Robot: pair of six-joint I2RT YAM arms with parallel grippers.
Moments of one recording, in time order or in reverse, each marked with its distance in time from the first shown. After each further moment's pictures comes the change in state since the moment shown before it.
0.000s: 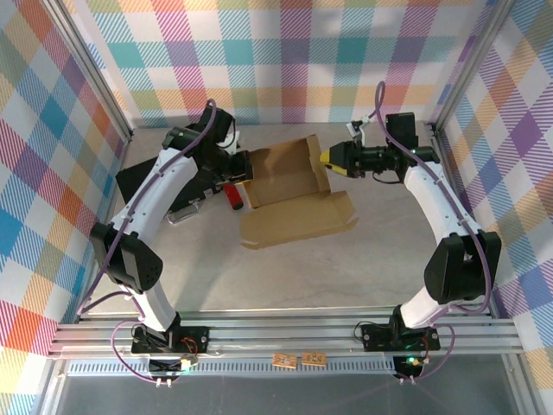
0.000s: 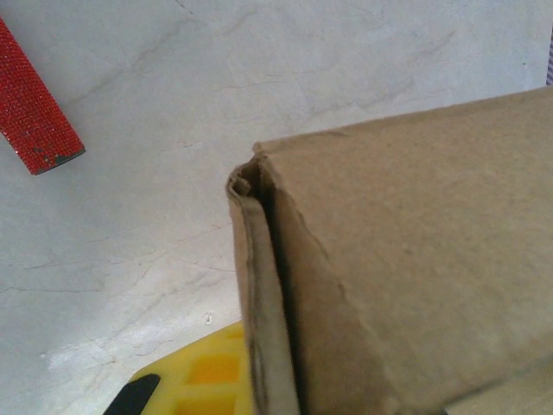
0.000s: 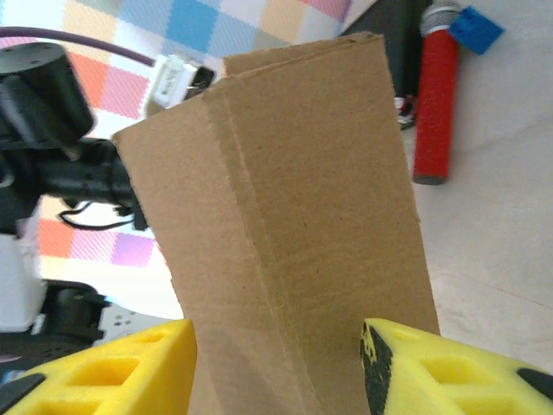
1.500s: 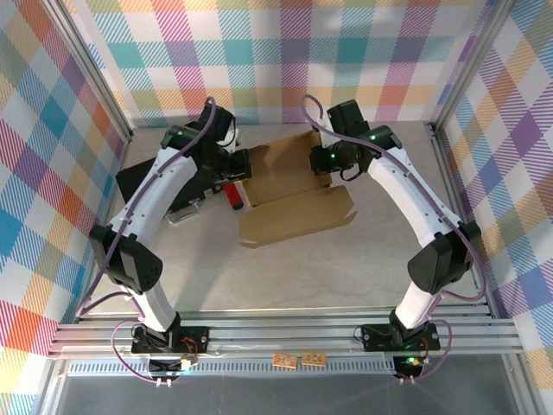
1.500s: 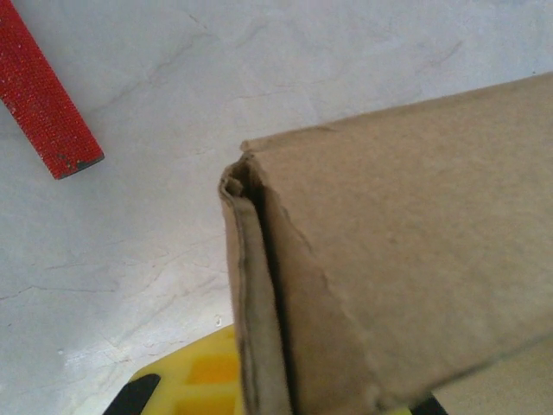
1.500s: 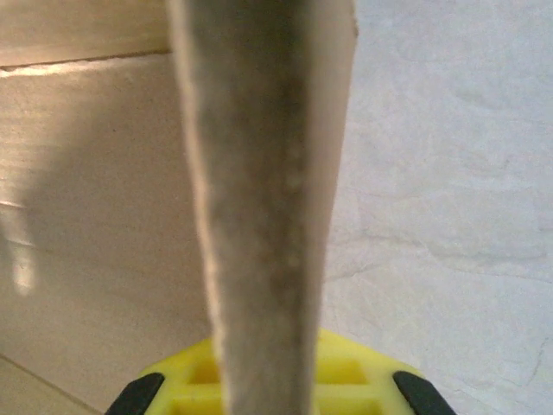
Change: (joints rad) left arm -0.018 -0.004 0.042 -0.026 -0.054 -0.001; right arm 0.323 0.130 0.388 -0.399 0.984 -0.230
